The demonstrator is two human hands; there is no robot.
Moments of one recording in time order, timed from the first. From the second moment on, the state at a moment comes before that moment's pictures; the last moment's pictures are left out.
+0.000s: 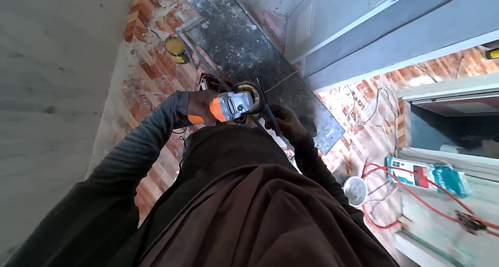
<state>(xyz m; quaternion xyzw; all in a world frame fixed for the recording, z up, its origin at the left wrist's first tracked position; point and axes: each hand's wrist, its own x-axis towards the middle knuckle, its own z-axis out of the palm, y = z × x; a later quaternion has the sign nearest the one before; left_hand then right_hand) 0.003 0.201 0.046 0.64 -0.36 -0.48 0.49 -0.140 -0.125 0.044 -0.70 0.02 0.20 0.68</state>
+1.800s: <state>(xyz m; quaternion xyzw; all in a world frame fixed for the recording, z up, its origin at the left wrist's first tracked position) -0.005 0.175 0.048 0.61 -0.18 -0.39 0.67 -0.103 -0.099 0.016 -0.65 0.01 0.07 0.75</state>
